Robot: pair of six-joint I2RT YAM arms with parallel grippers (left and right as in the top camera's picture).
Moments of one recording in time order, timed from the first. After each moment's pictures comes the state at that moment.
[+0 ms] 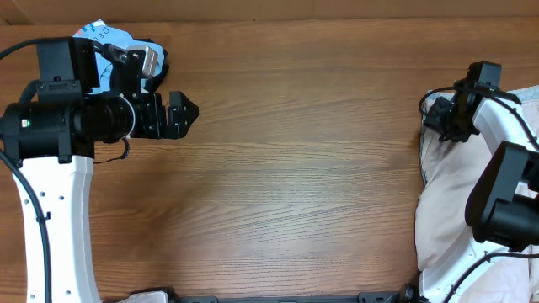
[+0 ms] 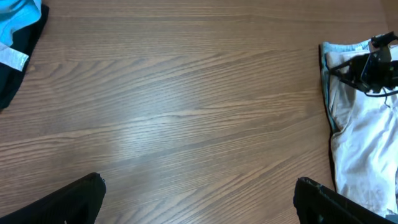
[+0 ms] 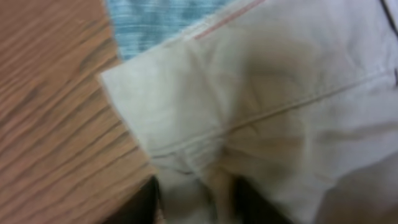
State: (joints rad) left arm 0.08 1.44 1.73 -1.31 0.48 0.03; right arm -0.31 2.02 1.40 -0.66 -0.09 0.23
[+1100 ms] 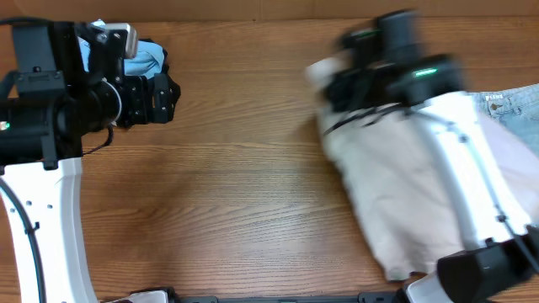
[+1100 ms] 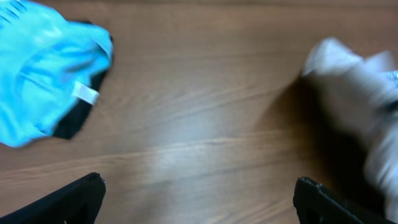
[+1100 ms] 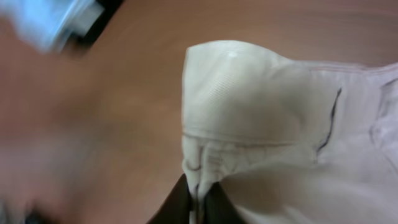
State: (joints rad) left arm 0.08 1.46 1.91 -1.32 0.32 0.03; right arm 0.41 1.71 1.76 -1.09 -0.35 0.14
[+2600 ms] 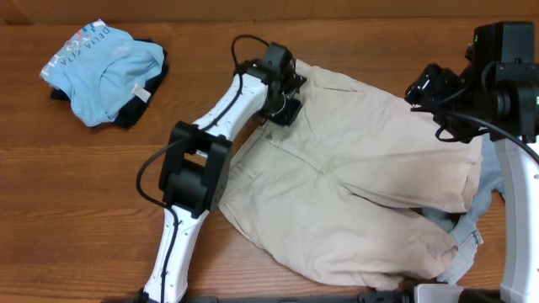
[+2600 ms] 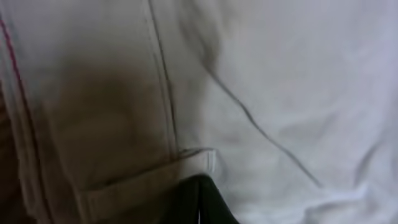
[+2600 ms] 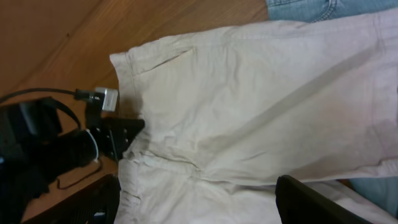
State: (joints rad) left arm -0.44 2.44 2.01 -0.87 0.33 0.08; right arm -0.01 1.49 1.80 -1.38 -0.09 0.60
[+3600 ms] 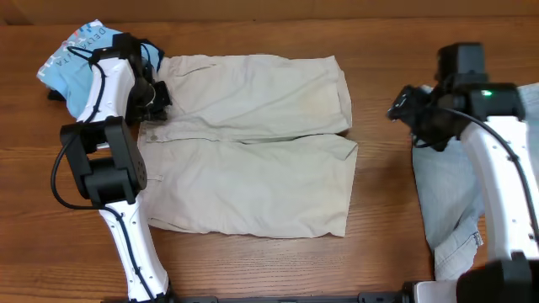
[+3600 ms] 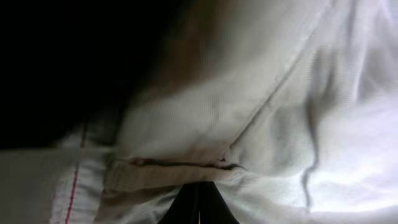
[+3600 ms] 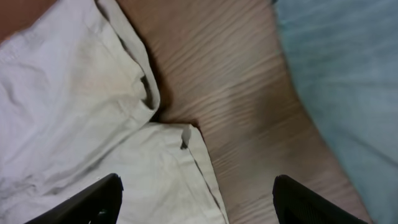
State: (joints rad) left arm 0.15 2.43 2.03 -1.14 0.13 -0.20; right arm -0.01 1.57 1.43 -1.08 -0.13 0.54
